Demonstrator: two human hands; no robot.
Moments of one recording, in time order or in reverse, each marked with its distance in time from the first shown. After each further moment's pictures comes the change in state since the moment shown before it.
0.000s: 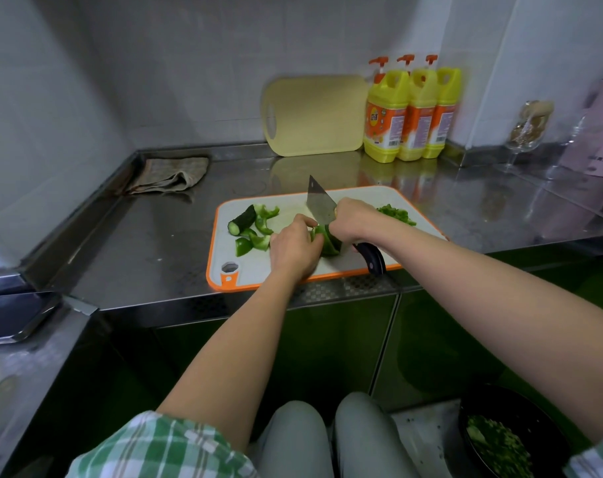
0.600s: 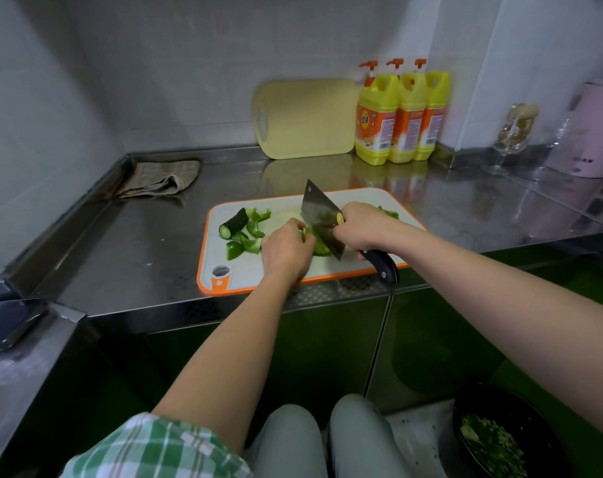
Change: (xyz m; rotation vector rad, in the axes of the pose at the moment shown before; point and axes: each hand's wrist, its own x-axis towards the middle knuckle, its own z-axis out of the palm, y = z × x) left_hand 0.005 0.001 0.005 0.058 0.040 -0.027; right_hand -0.020 0.021 -0.008 0.168 -0.005 -0.016
